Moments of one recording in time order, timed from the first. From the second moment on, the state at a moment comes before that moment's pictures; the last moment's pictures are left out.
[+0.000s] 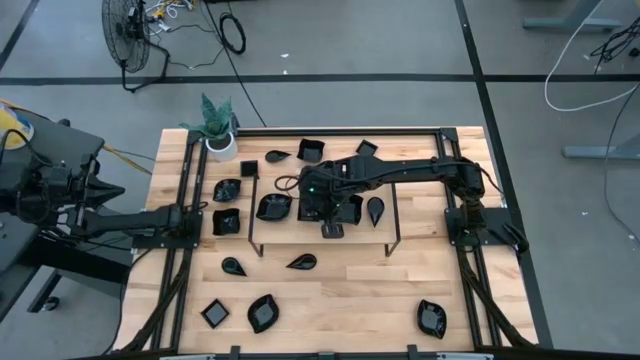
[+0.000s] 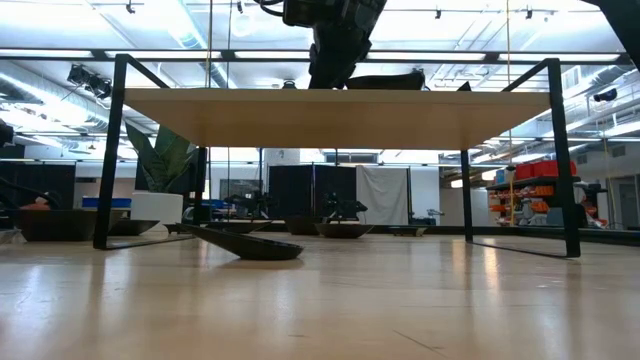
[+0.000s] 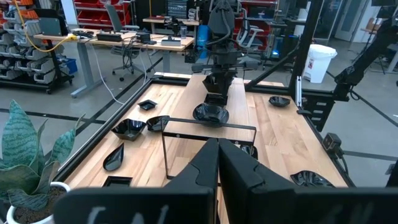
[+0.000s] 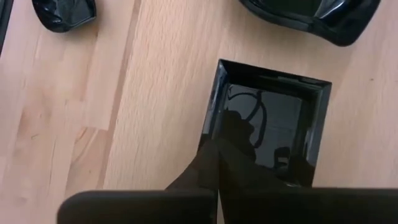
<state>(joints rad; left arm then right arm) 0.06 0.01 1.39 -1.52 -0.07 -0.07 -0.02 1.99 1.89 -1.02 -0.18 -0.15</state>
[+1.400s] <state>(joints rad) 0.06 0.01 1.39 -1.52 -0.07 -0.07 0.35 1.72 1.63 -0.80 -0.03 0.08</state>
